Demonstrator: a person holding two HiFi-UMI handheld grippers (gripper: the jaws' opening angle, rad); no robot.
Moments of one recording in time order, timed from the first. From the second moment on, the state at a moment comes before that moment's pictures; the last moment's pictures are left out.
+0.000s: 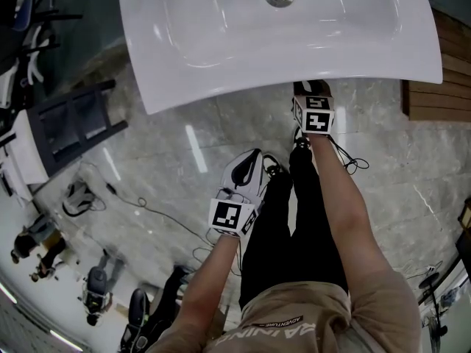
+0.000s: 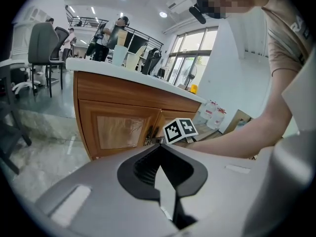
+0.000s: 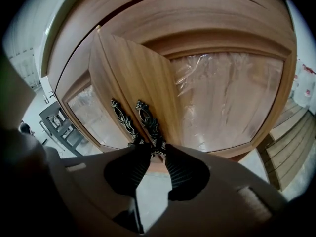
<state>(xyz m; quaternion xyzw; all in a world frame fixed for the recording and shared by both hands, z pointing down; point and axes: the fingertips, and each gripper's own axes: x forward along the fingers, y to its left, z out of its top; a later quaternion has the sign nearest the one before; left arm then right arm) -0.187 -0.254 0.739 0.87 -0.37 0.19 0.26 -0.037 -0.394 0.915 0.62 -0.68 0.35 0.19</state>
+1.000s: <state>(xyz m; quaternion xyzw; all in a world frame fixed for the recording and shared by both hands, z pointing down) -0.207 -0.242 0.725 0.87 -0.39 0.18 0.26 -0.045 -0.352 0.917 0.53 -0.73 0.34 0.26</state>
